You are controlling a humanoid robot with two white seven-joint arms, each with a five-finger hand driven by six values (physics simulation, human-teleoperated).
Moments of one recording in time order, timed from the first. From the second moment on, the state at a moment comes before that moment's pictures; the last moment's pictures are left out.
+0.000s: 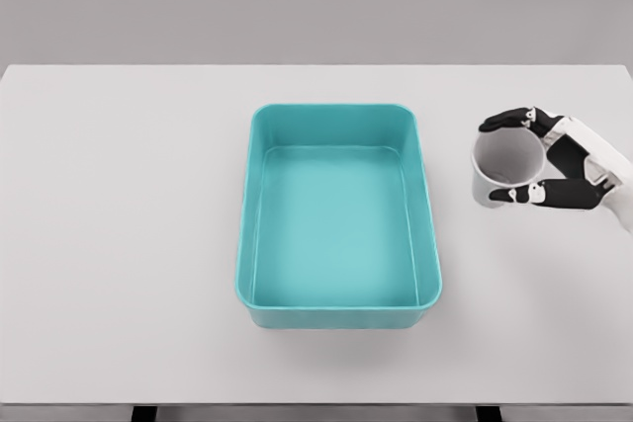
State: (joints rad) left arm 0.02 0.00 -0.04 -0.09 0.06 0.01 -0.02; right arm 0.00 -0.65 -0.04 -1.75 -0.53 -0.17 0.60
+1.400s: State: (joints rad) left arm 0.02 0.00 -0.04 -0.09 0.06 0.01 -0.02; right arm -0.30 -0.48 0.15 -1.75 -0.52 0.13 0.60
